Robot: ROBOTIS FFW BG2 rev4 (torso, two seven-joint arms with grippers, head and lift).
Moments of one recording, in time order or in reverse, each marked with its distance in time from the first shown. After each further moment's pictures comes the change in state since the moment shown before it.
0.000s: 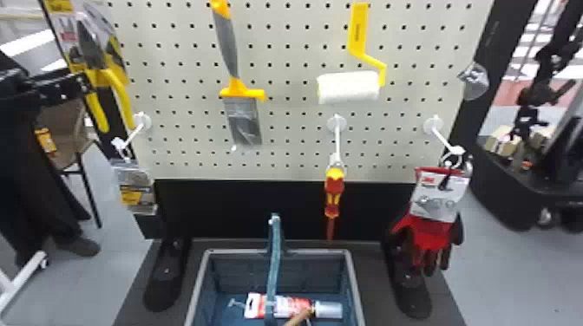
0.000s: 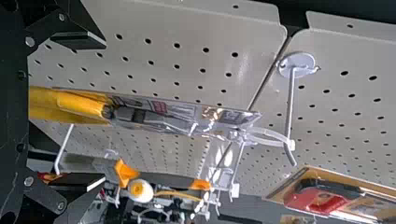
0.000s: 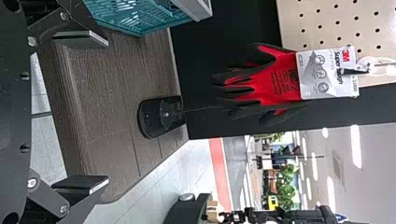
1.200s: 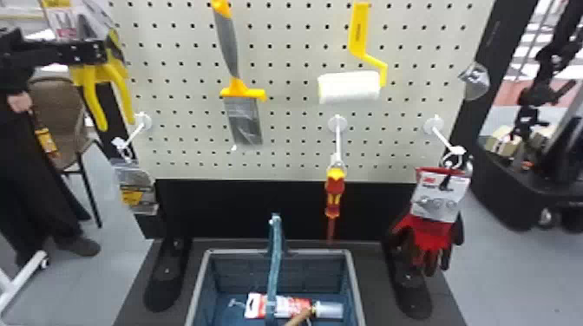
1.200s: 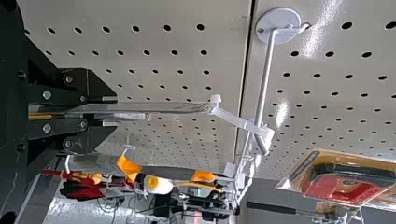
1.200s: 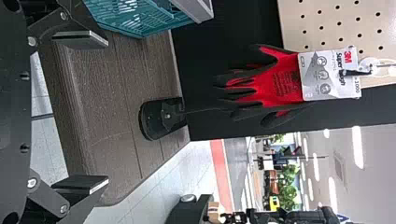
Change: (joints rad) left arm -0.191 0.102 -0.143 0.048 -0.136 0.058 -0.120; right arm 0.002 0.000 0.003 0.001 -0.003 0.000 -0.001
